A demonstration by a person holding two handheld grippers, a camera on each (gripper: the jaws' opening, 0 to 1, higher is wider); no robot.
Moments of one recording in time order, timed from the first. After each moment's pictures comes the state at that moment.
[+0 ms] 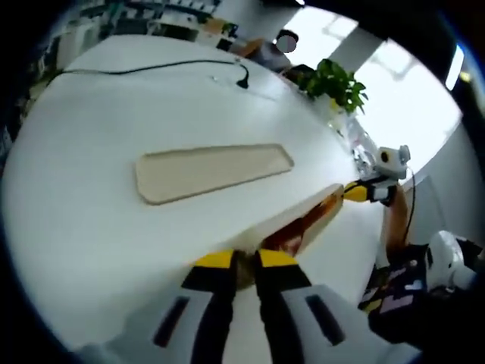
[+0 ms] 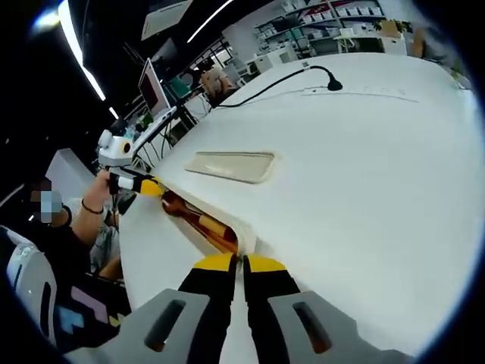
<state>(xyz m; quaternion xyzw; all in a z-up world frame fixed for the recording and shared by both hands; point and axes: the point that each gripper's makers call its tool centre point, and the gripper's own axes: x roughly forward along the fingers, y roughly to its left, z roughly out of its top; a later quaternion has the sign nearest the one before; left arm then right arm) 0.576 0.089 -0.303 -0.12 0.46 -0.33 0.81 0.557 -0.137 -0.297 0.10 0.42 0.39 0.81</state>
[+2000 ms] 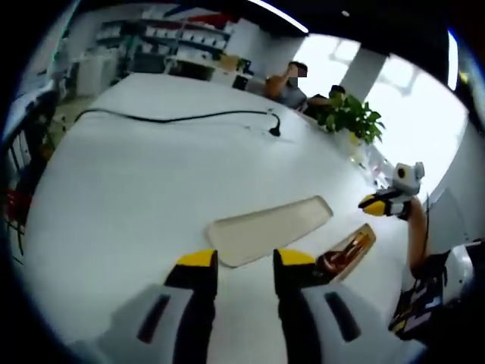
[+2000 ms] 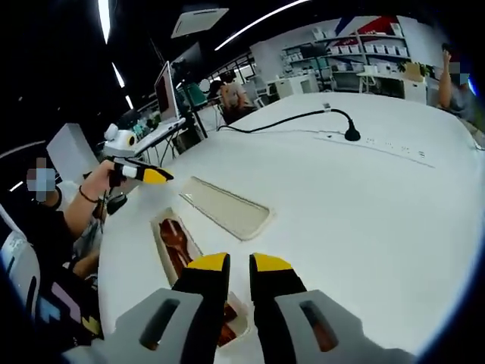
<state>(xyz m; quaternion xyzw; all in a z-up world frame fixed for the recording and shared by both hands) 0.648 0.157 -0.288 -0.11 0.37 -0.26 0.88 0.630 -0.104 -0.282 0.02 0.34 0.43 0.83</state>
